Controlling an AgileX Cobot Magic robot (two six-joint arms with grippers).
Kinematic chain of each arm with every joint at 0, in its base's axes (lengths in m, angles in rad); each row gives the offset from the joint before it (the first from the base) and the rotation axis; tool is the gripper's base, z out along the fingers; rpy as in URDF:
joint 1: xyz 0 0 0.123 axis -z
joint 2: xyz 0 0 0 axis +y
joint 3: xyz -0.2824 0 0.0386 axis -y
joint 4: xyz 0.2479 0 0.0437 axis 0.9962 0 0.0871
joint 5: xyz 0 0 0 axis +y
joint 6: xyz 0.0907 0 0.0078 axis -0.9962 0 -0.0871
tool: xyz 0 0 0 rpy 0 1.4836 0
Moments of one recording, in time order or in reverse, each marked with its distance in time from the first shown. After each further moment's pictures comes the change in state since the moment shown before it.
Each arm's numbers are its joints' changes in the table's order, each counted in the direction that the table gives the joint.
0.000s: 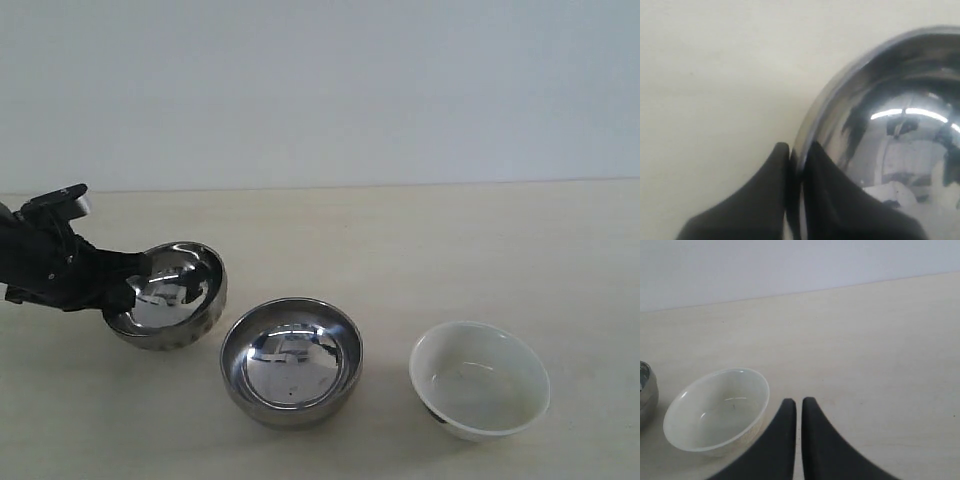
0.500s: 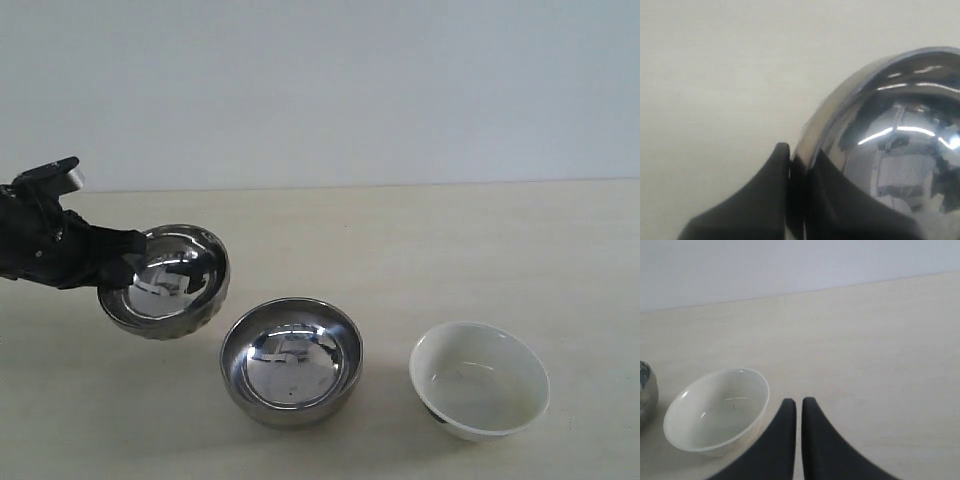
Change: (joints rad) left arm 0.000 -0.102 0.002 0.002 0.064 -0.015; right arm 0.000 0.000 0.000 0.000 0.000 0.000
